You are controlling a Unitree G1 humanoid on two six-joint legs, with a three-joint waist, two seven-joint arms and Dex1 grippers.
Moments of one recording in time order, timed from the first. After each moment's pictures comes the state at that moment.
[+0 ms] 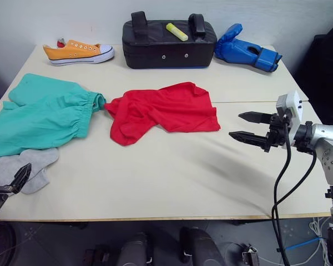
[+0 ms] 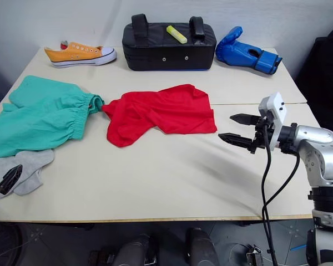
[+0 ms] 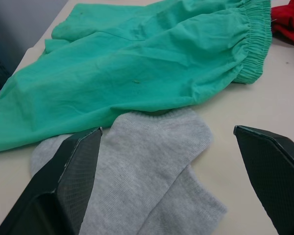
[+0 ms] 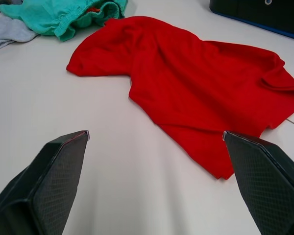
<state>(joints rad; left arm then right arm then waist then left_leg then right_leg) 0.32 0.60 0.88 -0.31 -0.54 0.50 -0.46 -0.53 -0.84 -0.14 0.08 0.56 0.55 1.12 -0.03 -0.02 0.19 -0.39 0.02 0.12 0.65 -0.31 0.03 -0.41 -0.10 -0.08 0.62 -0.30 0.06</state>
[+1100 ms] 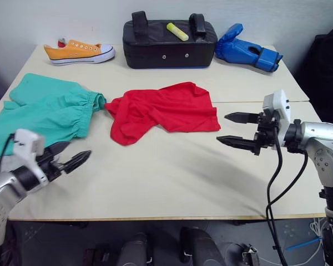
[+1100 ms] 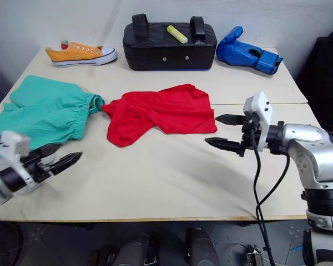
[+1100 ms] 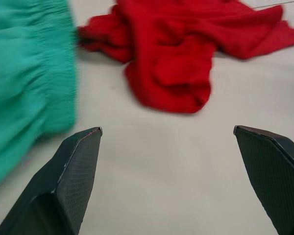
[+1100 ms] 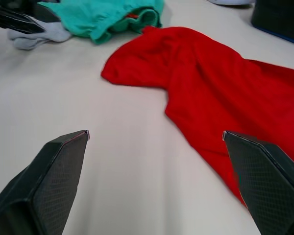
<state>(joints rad) -0.14 0.78 0.42 -0.24 -0.68 0.79 -0.63 -0.53 -0.78 -0.09 -0.16 0.58 0.64 1.08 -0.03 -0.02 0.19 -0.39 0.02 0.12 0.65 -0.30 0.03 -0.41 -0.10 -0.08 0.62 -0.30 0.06</state>
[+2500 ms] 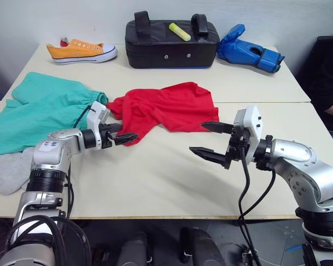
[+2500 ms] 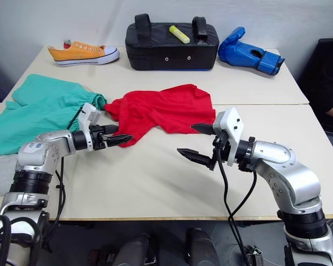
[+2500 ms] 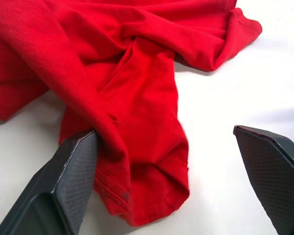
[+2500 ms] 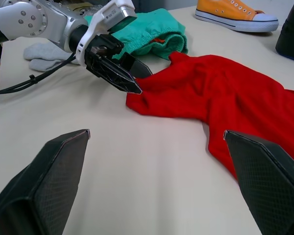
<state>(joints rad) -0.66 0.65 0.07 0.32 -0.41 0.70 -0.85 -0.38 -0.64 -0.05 -0.43 0.62 0.67 0.82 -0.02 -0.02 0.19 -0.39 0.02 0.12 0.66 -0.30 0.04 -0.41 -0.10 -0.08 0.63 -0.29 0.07</state>
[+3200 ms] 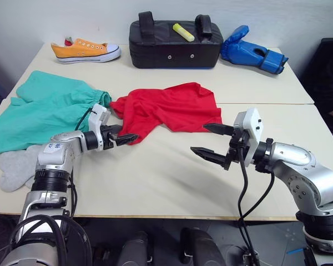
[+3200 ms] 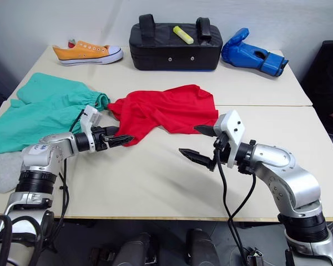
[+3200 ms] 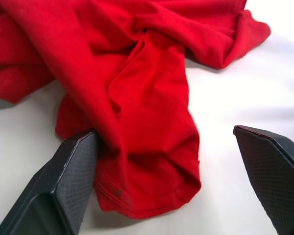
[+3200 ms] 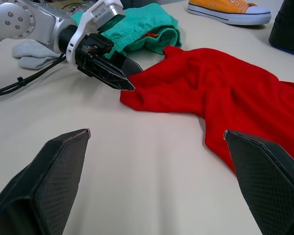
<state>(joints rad) -0.69 0.59 0.07 0.40 -0.39 0.66 -0.85 -0.36 -0.64 -0.05 -0.45 0.62 0.67 0.76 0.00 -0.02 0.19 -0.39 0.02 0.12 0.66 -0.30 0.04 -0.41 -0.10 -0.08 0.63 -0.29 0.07</state>
